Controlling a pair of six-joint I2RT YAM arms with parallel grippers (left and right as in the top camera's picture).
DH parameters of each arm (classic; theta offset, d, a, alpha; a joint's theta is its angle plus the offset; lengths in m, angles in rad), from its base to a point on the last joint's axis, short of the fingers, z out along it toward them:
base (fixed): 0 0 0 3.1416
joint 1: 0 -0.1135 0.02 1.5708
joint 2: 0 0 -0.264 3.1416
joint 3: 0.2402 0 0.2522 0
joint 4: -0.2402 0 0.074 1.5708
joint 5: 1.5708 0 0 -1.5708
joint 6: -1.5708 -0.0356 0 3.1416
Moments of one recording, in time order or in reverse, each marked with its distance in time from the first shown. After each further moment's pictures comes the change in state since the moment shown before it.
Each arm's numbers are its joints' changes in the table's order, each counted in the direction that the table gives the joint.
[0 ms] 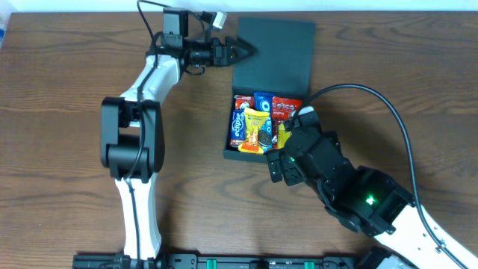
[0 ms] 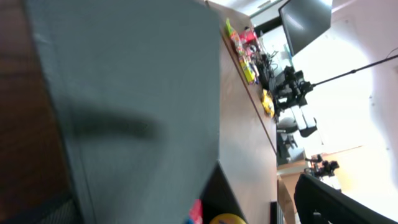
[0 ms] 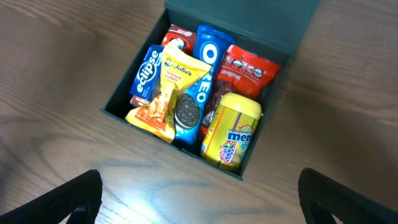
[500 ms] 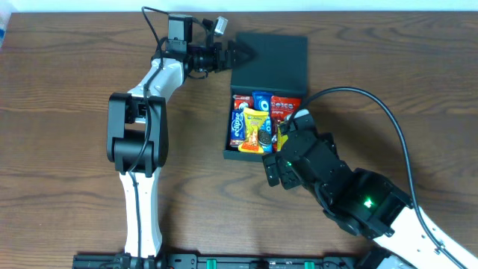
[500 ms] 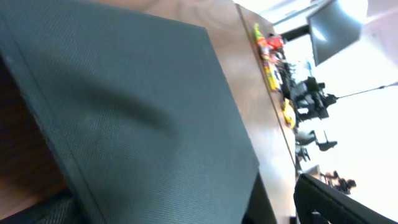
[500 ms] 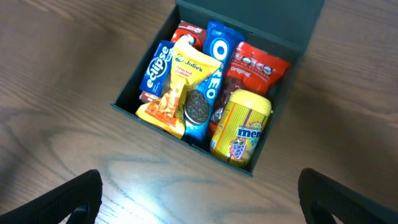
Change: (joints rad) left arm 0.007 0.092 0.000 0.098 -0.068 0.049; right arm -0.031 0.000 0.000 0.001 -0.007 0.000
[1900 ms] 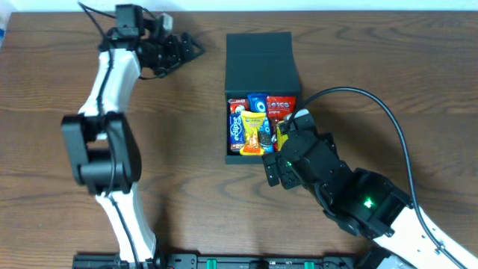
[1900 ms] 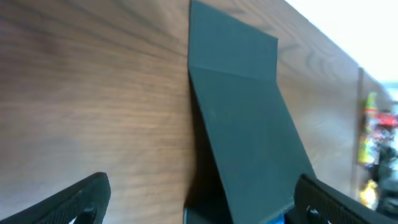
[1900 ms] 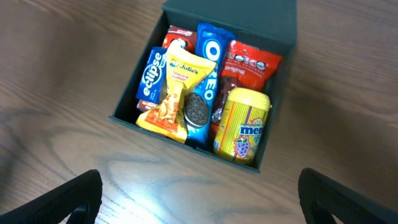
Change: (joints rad) left arm -0.172 -0.172 0.000 -0.472 -0.418 -0.003; right arm -0.001 0.000 0.000 0.002 0.000 0.000
